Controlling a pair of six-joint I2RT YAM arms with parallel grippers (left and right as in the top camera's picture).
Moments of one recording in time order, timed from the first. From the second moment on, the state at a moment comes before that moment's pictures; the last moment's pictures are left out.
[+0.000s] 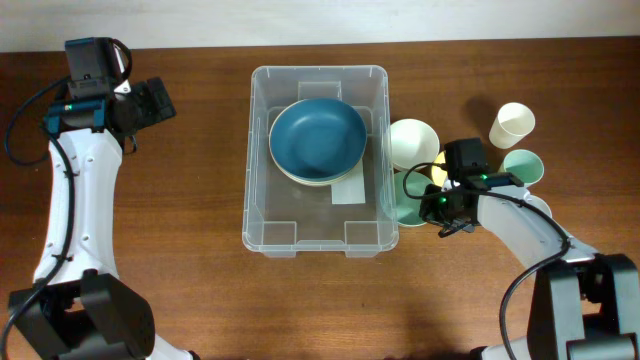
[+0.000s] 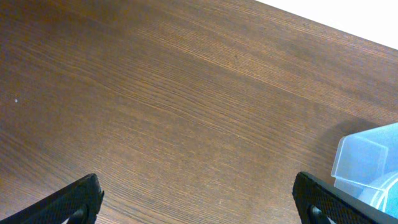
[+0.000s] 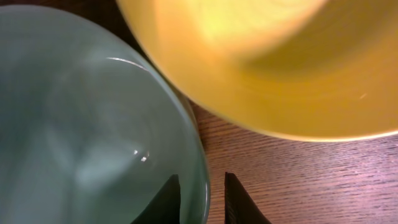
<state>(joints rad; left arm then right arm) 0.15 1.74 1.64 -0.81 -0.11 -0.19 0.09 1.64 0.92 -0.62 -0.08 0.42</state>
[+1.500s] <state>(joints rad) 0.15 1.74 1.64 -0.81 -0.11 -0.19 0.25 1.35 1.36 -0.89 0.02 0.11</state>
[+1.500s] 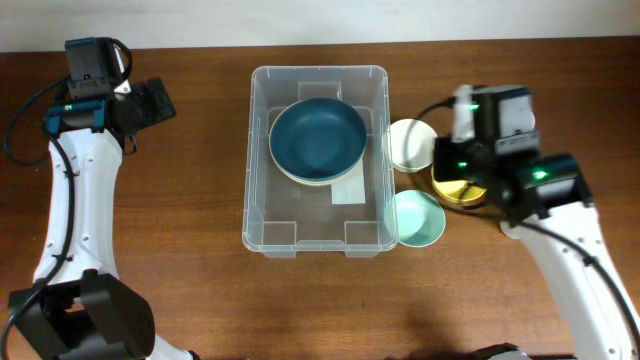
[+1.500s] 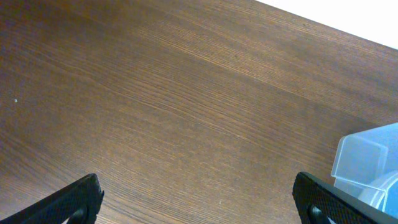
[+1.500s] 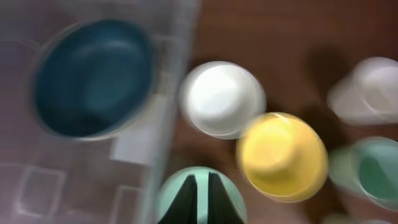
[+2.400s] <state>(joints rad) 0.15 1.74 1.64 -0.81 -0.11 -0.19 0.60 1.57 1.47 -0.95 0.20 0.20</state>
